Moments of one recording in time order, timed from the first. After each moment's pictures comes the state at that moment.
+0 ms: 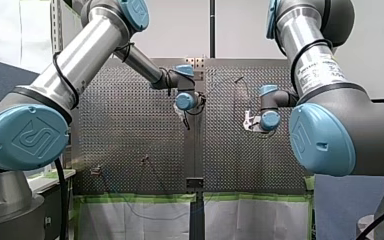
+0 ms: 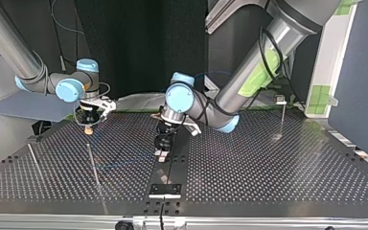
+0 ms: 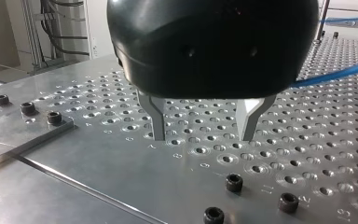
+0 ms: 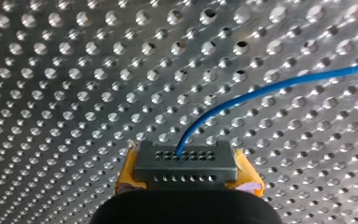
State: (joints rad) left arm -0.52 -2.21 -1.26 -2.65 -1.75 -2.01; right arm 1.84 -0.88 1.44 -0.41 1.66 1.62
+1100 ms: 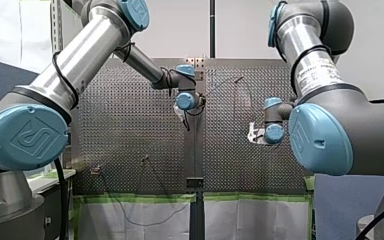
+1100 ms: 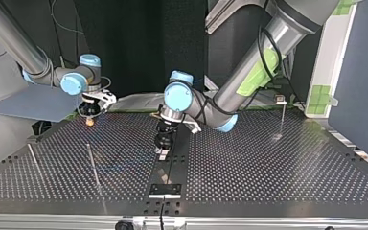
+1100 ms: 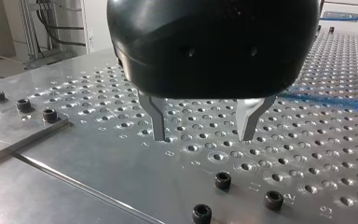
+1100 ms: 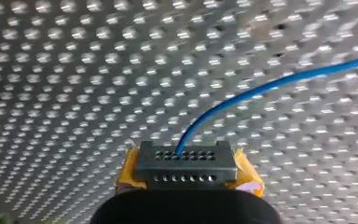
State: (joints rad) left arm -0.53 -2.21 -1.26 -2.67 -1.78 -2.01; right arm 1.81 -0.81 1.51 -0.50 1.66 1.63
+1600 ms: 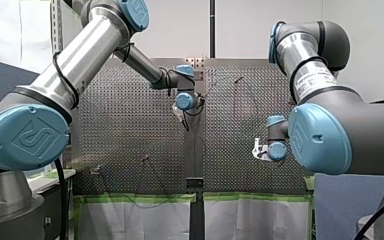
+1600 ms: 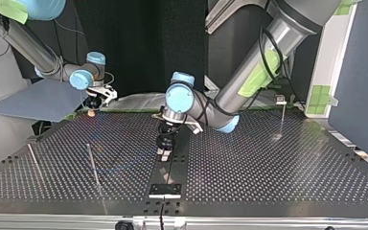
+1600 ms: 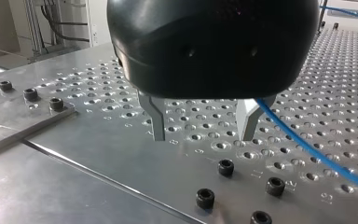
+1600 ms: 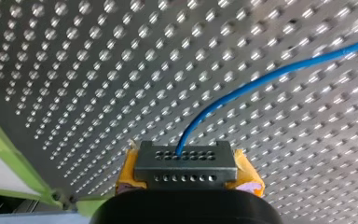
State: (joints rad) left arm -0.52 -2.21 -1.26 -2.68 -1.78 -2.03; right arm 1.78 -0.68 1.51 -0.60 1.71 1.67
